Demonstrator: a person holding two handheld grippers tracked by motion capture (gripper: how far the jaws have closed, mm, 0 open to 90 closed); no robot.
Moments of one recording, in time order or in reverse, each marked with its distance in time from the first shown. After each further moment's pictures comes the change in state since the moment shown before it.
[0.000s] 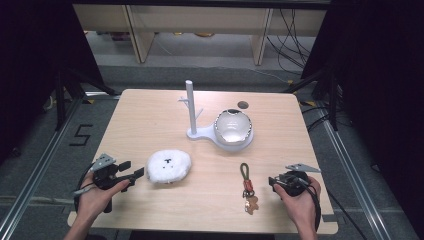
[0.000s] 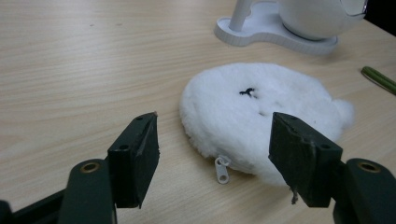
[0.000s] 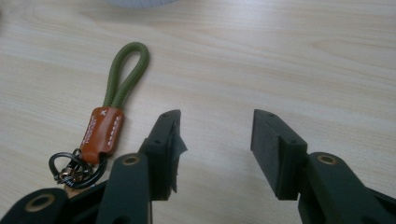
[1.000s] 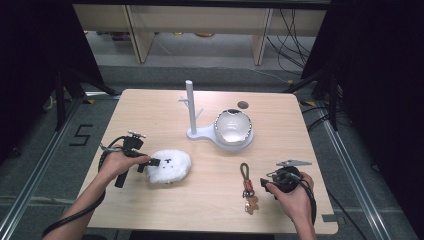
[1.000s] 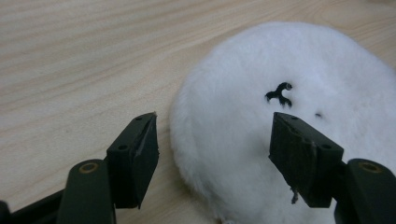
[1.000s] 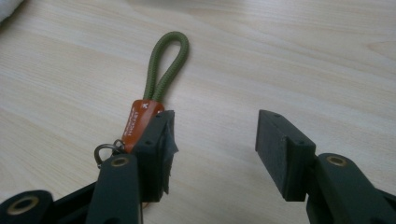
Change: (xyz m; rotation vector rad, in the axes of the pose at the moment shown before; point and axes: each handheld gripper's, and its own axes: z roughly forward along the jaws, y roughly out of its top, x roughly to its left) left arm 0.013 0.054 0.085 0.479 -0.028 -0.053; right arm 0.018 0.015 0.001 0.109 0.048 -0.041
